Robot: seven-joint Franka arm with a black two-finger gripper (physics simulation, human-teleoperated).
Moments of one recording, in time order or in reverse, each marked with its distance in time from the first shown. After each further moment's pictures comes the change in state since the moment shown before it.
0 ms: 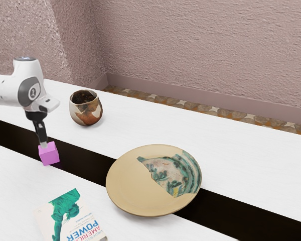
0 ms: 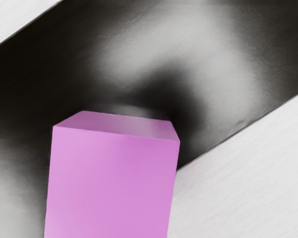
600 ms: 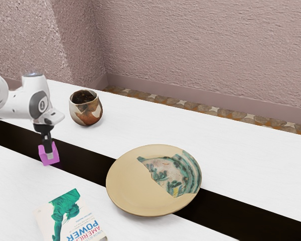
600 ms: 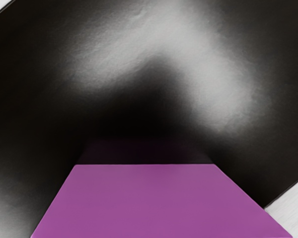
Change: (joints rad) arm 0.040 0.195 -0.017 0.091 -0.089 0.059 0.174
